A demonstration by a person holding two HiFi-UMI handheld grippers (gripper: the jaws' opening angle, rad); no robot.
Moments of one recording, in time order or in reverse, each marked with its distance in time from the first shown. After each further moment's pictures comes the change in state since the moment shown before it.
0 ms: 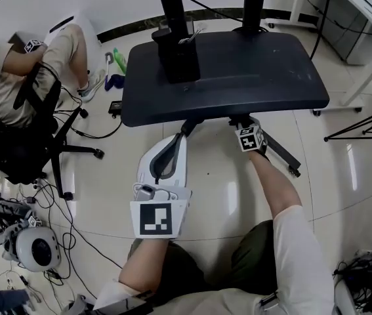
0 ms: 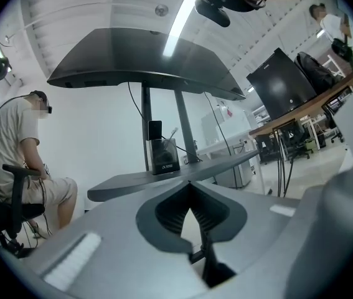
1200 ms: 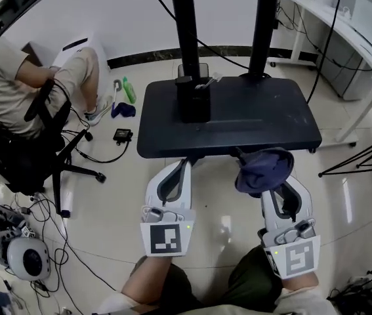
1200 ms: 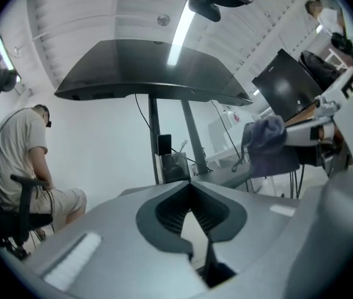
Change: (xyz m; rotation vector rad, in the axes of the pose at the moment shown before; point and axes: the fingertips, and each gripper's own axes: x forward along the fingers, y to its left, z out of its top) left arm -0.027 0.011 0.031 -0.022 -0.073 0.082; right arm -0.568 0.081 0.354 -0.150 -0.787 0.016
